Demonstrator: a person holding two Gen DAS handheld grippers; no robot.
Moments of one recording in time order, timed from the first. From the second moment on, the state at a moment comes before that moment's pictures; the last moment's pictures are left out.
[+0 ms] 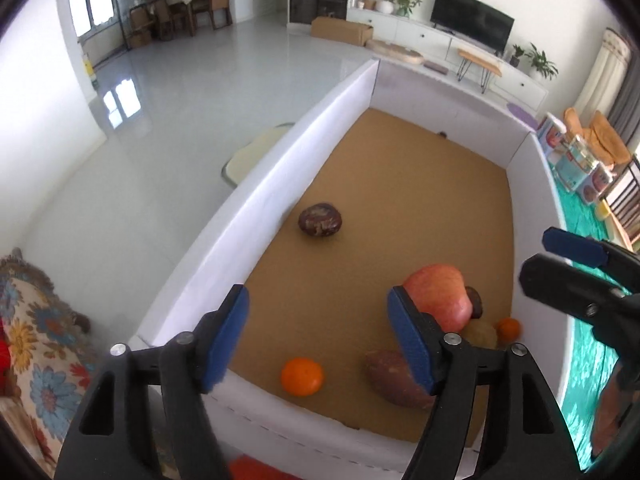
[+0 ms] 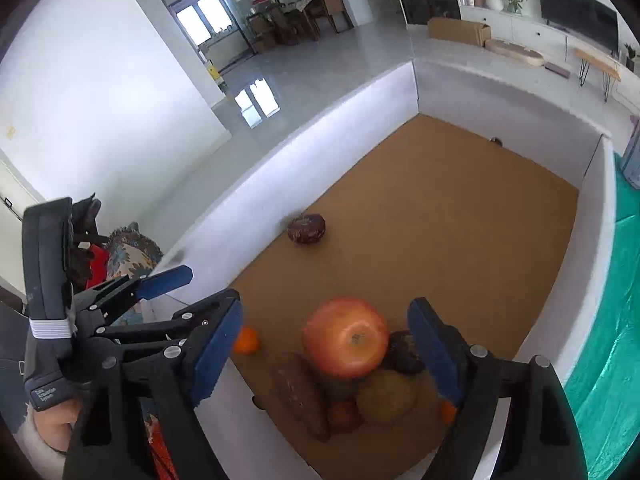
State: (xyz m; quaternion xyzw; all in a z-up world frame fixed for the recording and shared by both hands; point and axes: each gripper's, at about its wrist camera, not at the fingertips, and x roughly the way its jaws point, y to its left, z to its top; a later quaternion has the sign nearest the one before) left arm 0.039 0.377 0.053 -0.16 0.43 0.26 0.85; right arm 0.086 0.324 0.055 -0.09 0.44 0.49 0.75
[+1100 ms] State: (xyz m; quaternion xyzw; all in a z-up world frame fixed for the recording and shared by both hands) left arm 0.122 -0.006 -0.068 0.00 0.45 0.01 0.89; right arm 0.000 -0.177 -0.071 -0.03 0.44 0.08 0.90
